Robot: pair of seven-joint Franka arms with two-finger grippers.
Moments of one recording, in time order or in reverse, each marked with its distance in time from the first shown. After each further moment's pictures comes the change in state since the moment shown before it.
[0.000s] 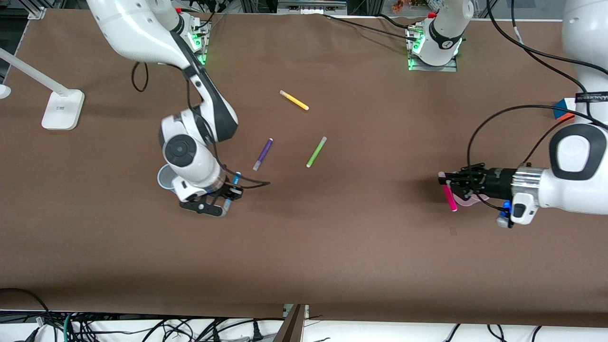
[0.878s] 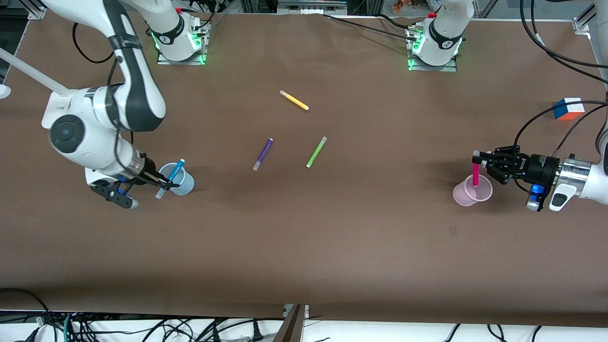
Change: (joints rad) left arm 0.187 0.077 -0.001 0.027 -0.062 -0.303 0.030; right arm -0.017 -0.195 -0.244 -0.176 0.332 -0.055 -0.092
